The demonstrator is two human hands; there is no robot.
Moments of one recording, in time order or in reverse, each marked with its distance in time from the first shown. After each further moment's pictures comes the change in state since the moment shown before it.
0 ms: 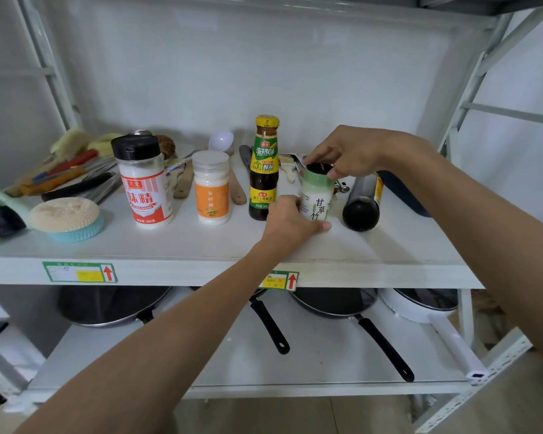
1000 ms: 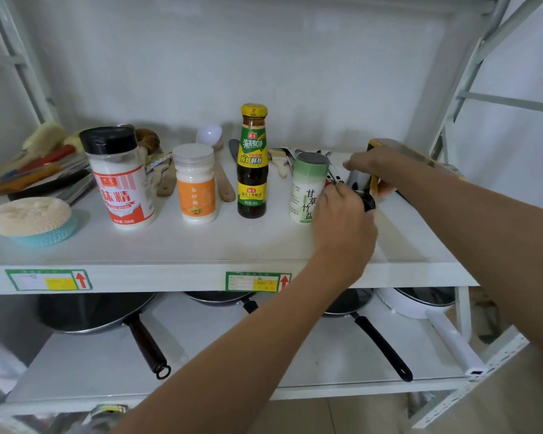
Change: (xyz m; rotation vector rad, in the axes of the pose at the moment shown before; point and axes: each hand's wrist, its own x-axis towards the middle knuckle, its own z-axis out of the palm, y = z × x) left_hand -0.031 0.057 0.070 0.307 0.212 0.274; right_hand 0.055 0.091 0.027 0.412 0.228 0.740
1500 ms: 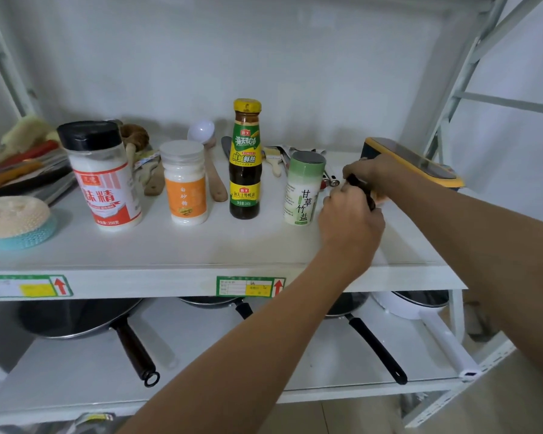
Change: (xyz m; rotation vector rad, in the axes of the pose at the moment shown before) left_hand 0.015 0.008 0.017 -0.138 -0.011 -0.048; right_hand 0.023 0.020 0.012 0.297 0.102 -0.023
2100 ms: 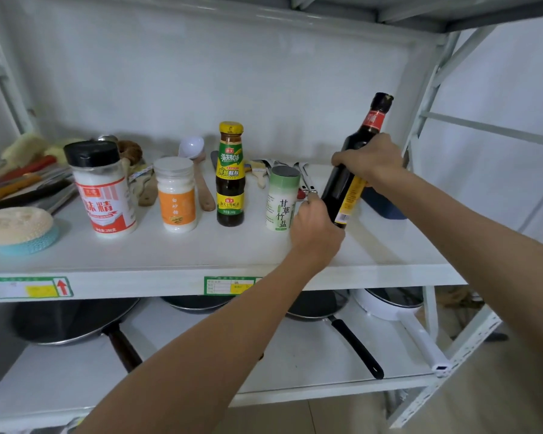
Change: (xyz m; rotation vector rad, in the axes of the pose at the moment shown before) left_hand -0.003 0.001 -0.015 -0.018 -0.110 -0.104; right_hand -0.075 -0.020 -0.054 0.012 0.277 -0.277
